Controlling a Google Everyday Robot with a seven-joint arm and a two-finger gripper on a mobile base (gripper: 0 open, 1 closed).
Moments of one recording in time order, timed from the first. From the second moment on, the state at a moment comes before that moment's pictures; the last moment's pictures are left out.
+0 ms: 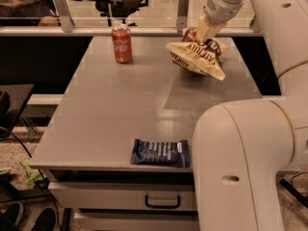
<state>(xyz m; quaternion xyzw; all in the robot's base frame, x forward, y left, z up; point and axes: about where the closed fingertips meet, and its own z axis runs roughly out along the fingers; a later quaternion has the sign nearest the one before) 0.745 -0.179 0.936 -0.26 0.94 0.04 0.21</state>
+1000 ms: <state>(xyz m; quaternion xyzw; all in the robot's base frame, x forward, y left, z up) 0.724 -0.159 1.005 -0.32 0.91 0.04 0.26</state>
